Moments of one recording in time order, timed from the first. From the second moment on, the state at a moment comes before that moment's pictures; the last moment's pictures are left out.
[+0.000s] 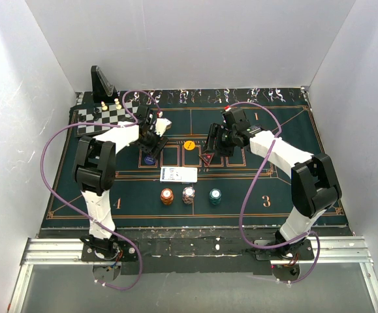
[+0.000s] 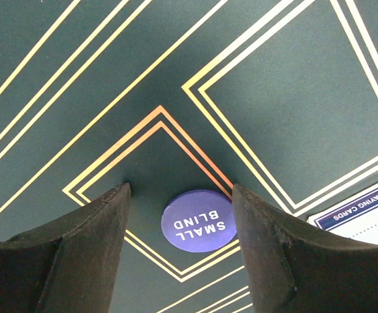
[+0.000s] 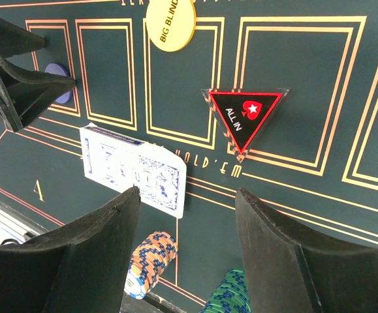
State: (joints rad) left arm -0.28 2.00 1.40 -0.59 0.17 0.40; right arm 0.52 1.69 1.23 -0.43 -0.24 0.64
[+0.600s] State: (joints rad) left arm -0.28 1.82 1.14 -0.43 0.06 0.46; right arm 0.53 1.76 1.26 -0.40 -0.24 0.65
